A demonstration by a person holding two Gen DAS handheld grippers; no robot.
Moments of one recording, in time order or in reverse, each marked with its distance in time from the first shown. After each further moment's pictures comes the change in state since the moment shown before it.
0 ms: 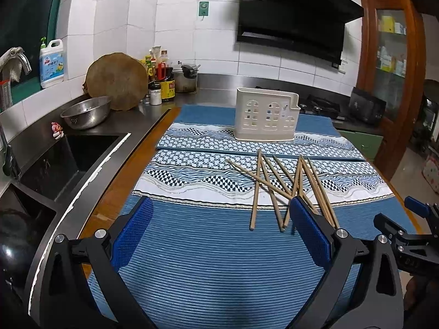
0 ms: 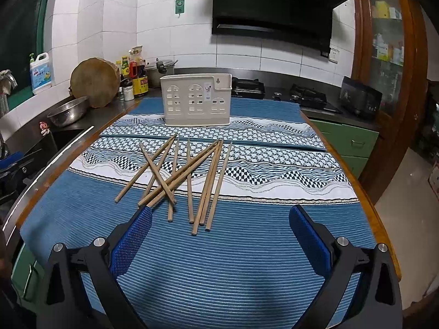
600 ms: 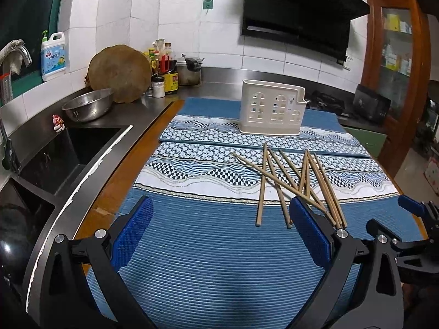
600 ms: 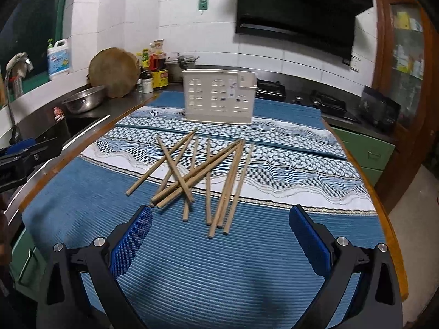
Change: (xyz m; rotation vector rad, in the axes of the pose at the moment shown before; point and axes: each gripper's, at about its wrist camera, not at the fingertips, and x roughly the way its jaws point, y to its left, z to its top) left arm 0.014 0.005 -0.005 -0.014 0.033 0.016; right arm 0.020 0.019 -0.002 -0.096 0.003 0.101
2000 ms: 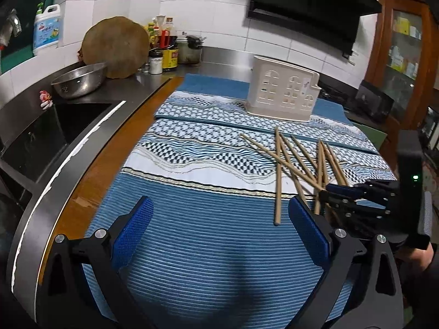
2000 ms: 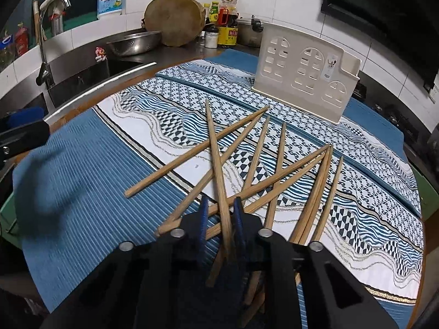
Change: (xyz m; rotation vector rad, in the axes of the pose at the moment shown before) left arm 0.060 0.022 -0.010 -0.047 0.079 -0.060; right arm 0.136 0.040 0.029 -0.274 0.194 0.235
